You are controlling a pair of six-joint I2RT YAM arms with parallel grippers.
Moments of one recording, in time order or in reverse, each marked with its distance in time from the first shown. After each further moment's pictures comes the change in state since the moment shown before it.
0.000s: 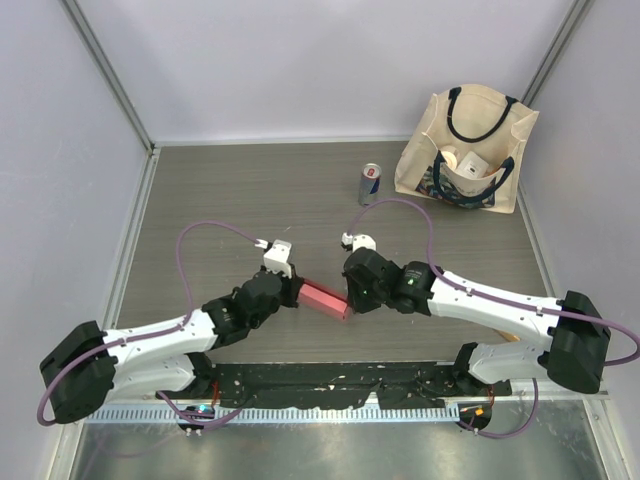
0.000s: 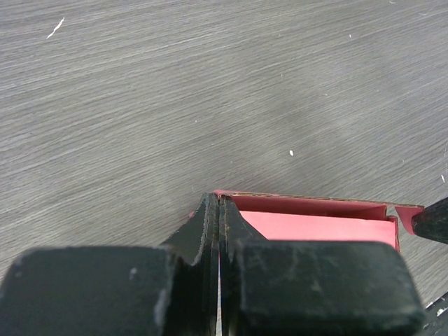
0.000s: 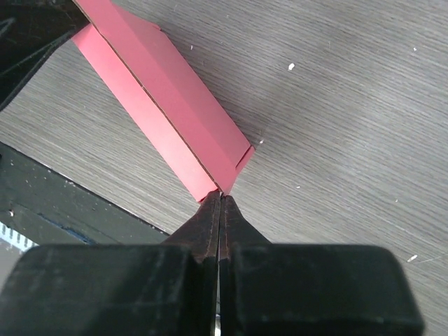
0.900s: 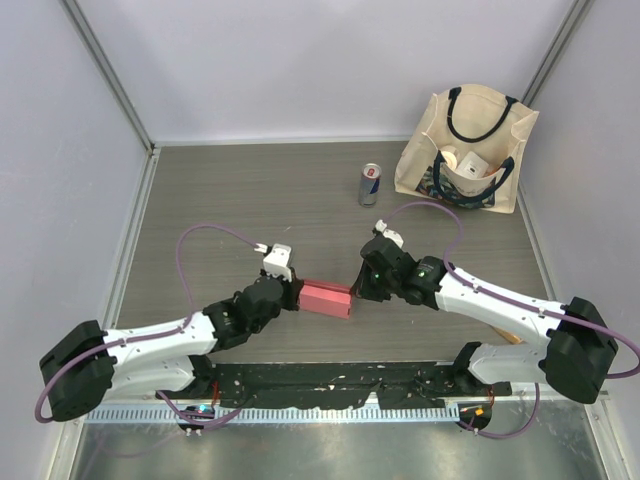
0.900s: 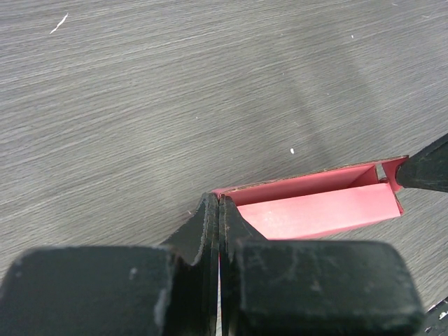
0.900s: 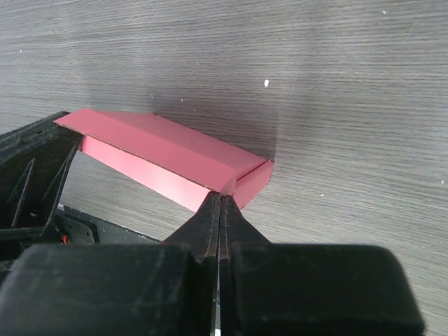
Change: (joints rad) left arm -0.041 0.004 -0.018 0.027 -0.060 -0.018; right arm -0.157 -0.033 -0.081 0.089 -0.070 0.349
